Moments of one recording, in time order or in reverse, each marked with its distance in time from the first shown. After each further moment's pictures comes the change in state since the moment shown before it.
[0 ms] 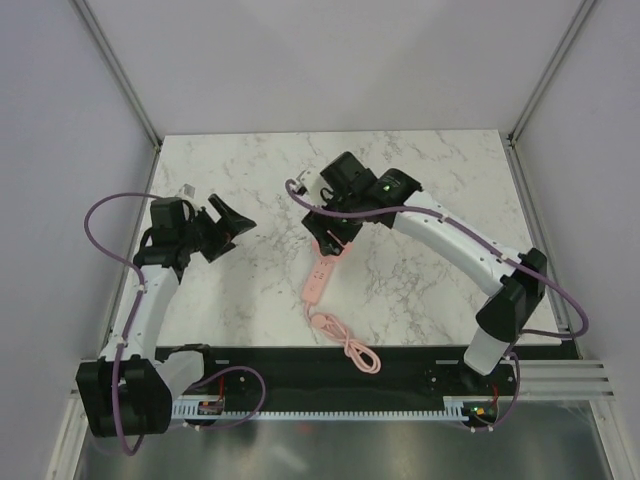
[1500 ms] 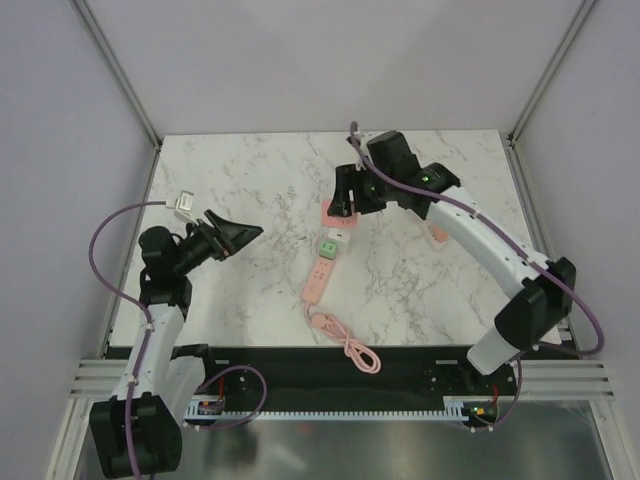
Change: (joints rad) left arm 0.070 -0.237 -0.332 0.612 0.361 -0.161; right arm -0.163 -0.045 -0.114 0.223 -0.050 0.417
